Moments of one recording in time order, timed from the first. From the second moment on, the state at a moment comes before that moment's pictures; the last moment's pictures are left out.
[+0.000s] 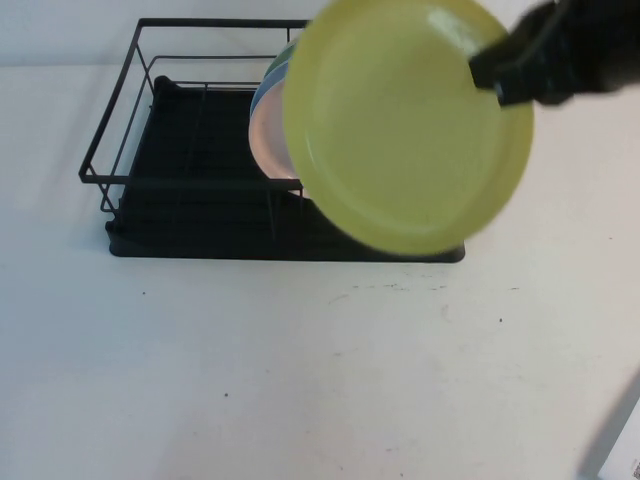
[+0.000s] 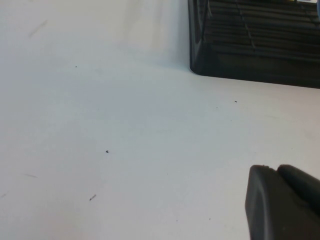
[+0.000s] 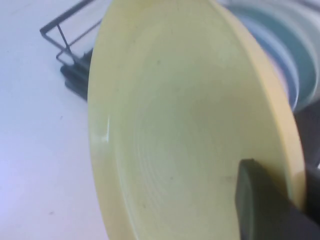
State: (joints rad) right arm 0.43 1.37 -1.47 0.32 0.81 -0.33; left arm -0.08 -0.01 0.02 0.05 0.35 -0.06
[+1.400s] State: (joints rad) right arm 0.43 1.79 -0.99 1.17 0.47 -0.53; left arm -0.08 -0.01 0.02 0.05 0.35 -0.06
